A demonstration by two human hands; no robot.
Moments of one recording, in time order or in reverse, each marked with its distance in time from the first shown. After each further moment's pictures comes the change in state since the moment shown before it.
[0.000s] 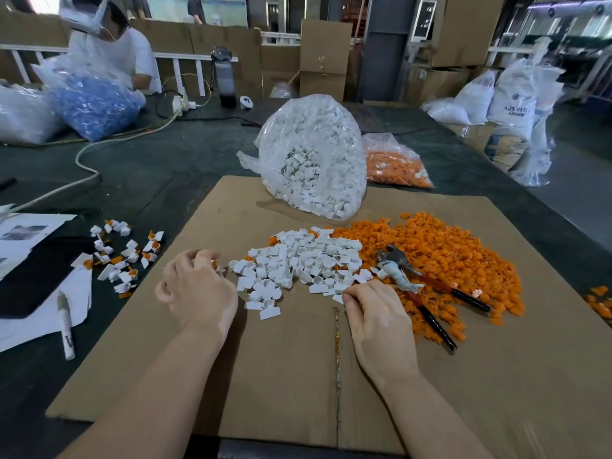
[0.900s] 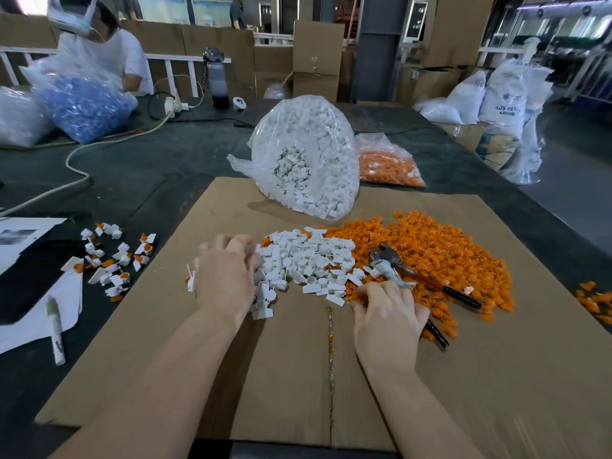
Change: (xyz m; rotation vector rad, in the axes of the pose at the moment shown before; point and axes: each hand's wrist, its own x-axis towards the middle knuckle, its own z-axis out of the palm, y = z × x) left_hand 0.001 0.032 0.003 -0.028 -0.030 0.361; right_hand -0.001 0.005 0.006 -0.325 -0.009 0.328
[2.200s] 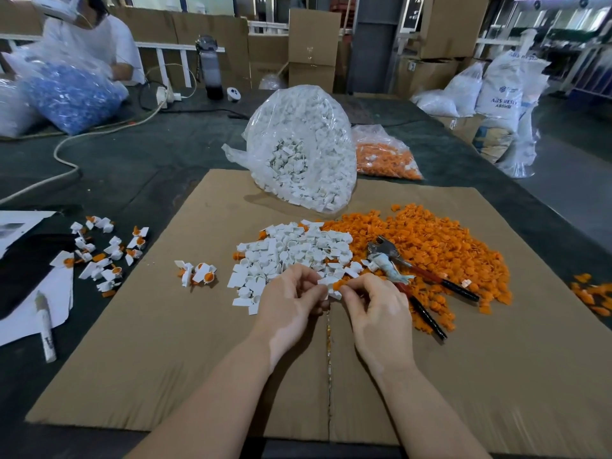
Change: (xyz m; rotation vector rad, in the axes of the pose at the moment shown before) left_hand -0.051 0.047 0.022 -0.983 -0.517 -0.184; right_hand 0.002 -0.001 -0.010 0.417 -0.077 -0.069
